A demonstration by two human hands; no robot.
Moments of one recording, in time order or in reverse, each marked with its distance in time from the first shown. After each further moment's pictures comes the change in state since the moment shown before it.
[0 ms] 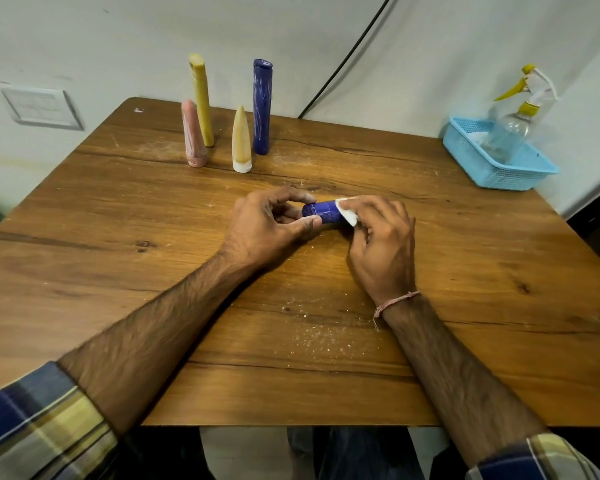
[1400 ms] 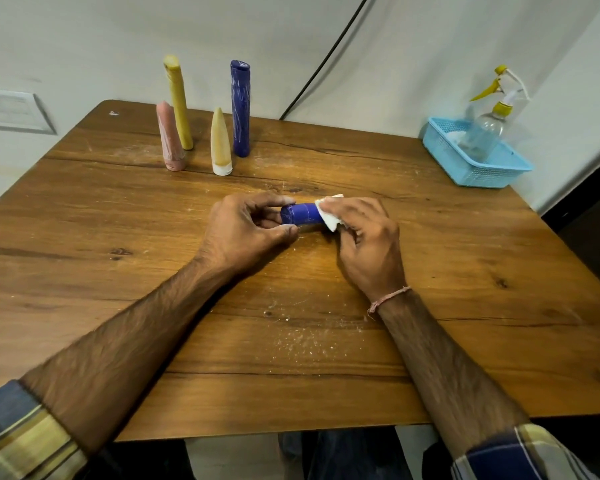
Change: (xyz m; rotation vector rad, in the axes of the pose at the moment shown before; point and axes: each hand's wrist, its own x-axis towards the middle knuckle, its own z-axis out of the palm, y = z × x) left_hand -0.002 0.001 -0.002 -0.075 -0.042 -0.037; right_hand 0.003 0.014 -0.005 0.102 -0.101 -0.026
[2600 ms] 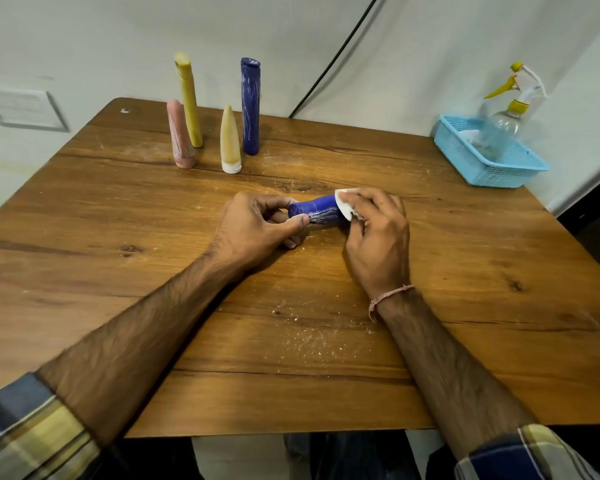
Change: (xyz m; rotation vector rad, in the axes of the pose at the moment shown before) left_hand 0.007 -0.001 0.002 -0.093 -0.045 -0.048; right_hand 0.008 -0.011 0.007 -0.055 0.149 0.066
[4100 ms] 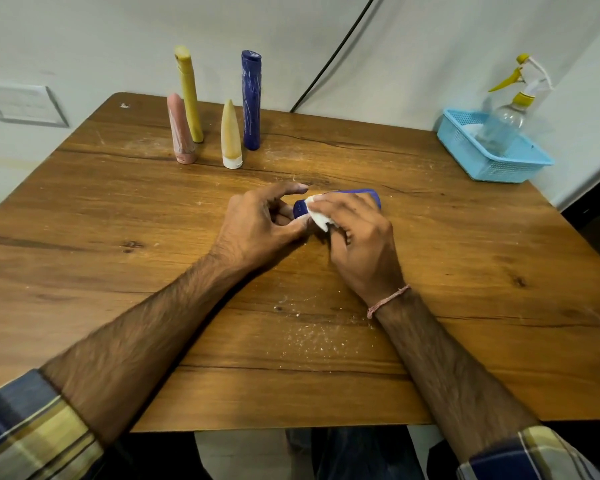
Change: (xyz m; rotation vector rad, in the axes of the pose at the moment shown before) left_hand -0.004 -0.001 0.003 0.203 0.078 0.157; right_hand -0.008 -0.010 0.002 0.087 -0.123 -0.212
